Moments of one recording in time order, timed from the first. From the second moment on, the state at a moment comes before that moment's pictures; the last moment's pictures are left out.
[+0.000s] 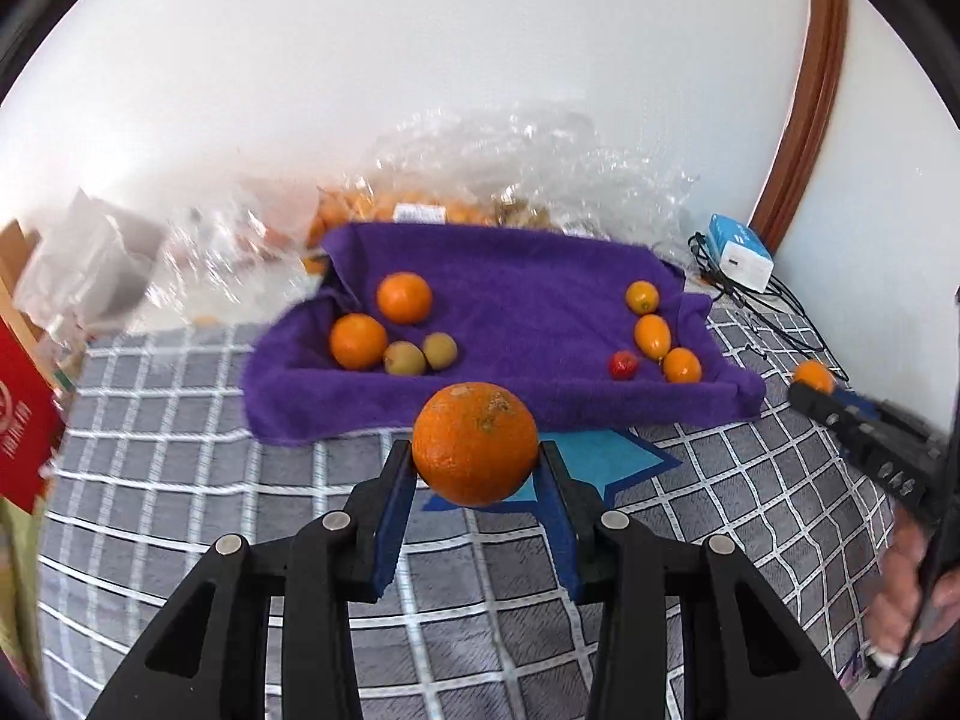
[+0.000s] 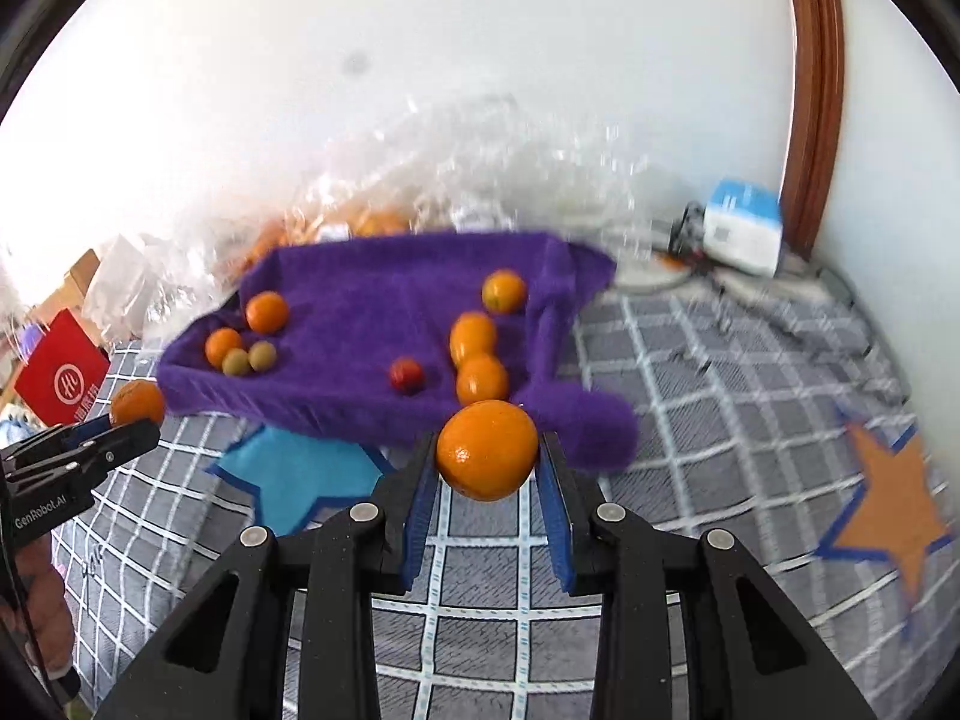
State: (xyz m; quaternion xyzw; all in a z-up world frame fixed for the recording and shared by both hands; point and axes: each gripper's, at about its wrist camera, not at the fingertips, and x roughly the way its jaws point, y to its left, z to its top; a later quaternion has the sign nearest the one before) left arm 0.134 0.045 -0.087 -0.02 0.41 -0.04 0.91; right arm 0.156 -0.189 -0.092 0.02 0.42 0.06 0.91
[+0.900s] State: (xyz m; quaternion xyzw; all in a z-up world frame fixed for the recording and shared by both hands) left arm 0.109 0.077 -0.022 -0.05 0.36 -0.03 0.93; right arm 0.112 -0.179 -0.024 -0.05 0.39 0.07 0.92
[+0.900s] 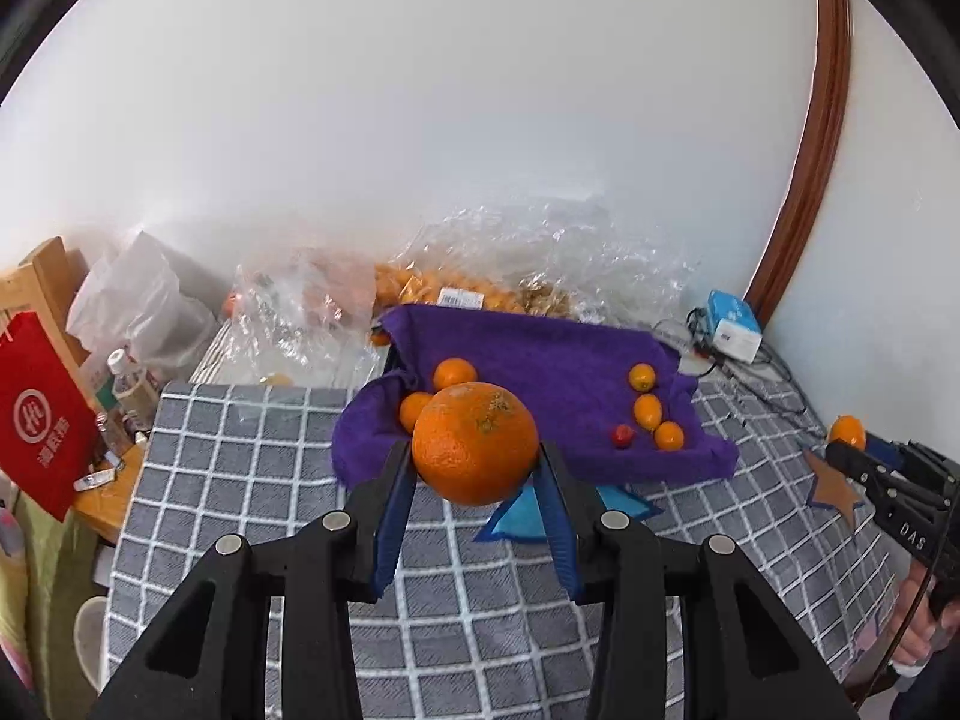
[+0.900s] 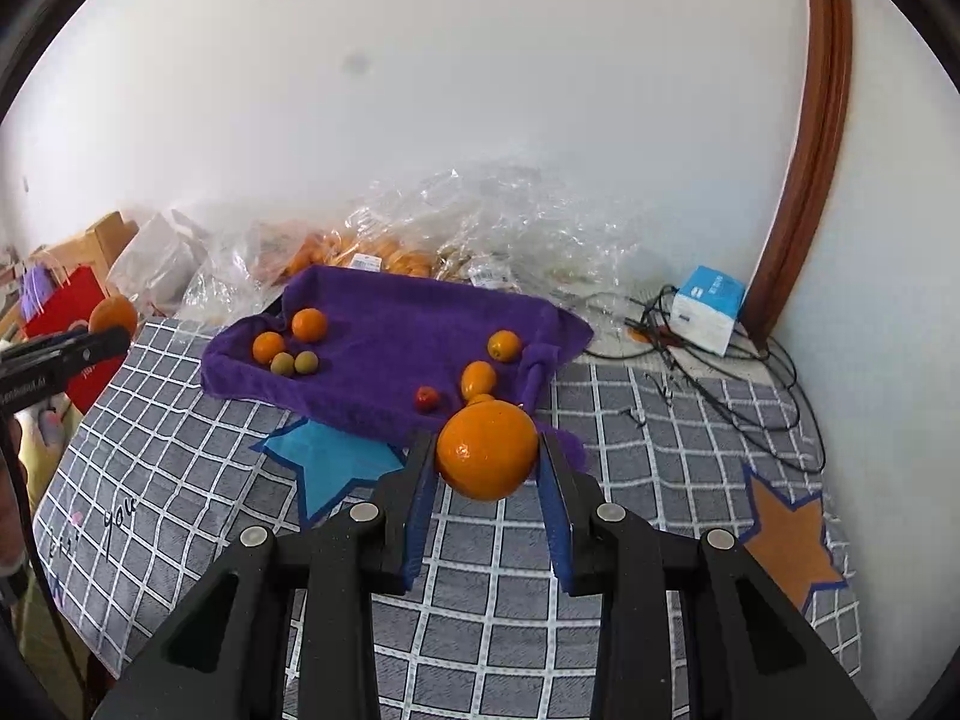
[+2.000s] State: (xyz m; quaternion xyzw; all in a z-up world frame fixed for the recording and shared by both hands) left arm 0.262 0.070 -0.101 -0.08 0.41 -0.05 0.91; right arm 0.311 -0.133 -0.138 -0.03 0.45 0.11 0.89
